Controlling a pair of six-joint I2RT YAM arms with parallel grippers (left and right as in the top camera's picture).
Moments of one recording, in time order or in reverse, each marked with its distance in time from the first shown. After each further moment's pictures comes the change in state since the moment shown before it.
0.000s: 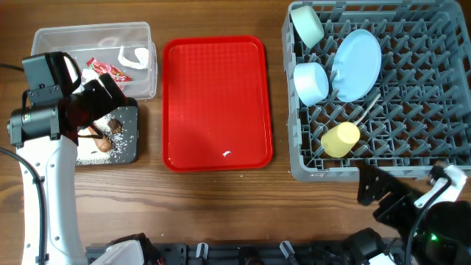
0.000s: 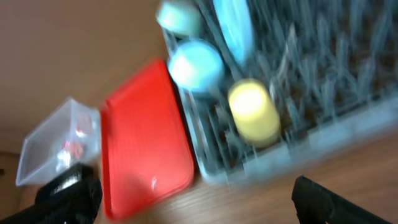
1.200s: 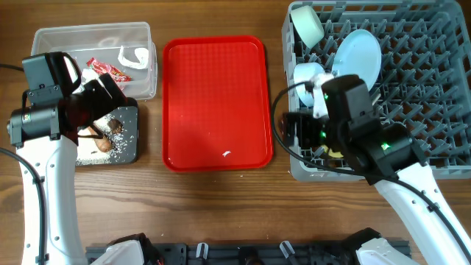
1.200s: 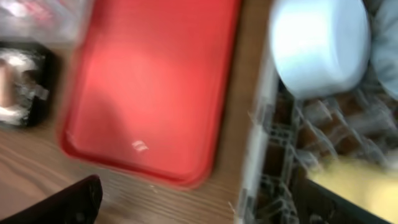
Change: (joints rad) left arm 0.000 0.000 0.000 0.000 0.000 0.000; right arm -0.001 0.701 0.006 0.294 -0.317 -0.503
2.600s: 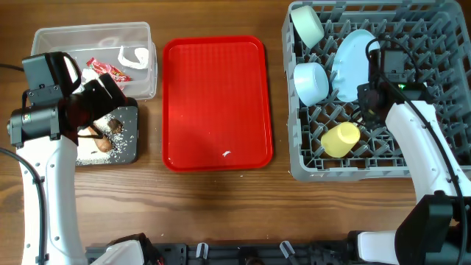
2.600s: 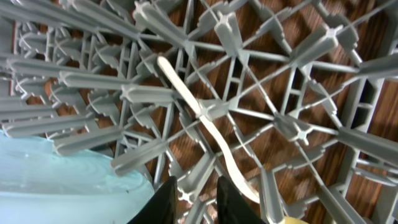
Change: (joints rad) left arm 0.000 0.000 0.000 0.000 0.000 0.000; right arm -0.451 0.378 0.001 0.149 0.352 1.012
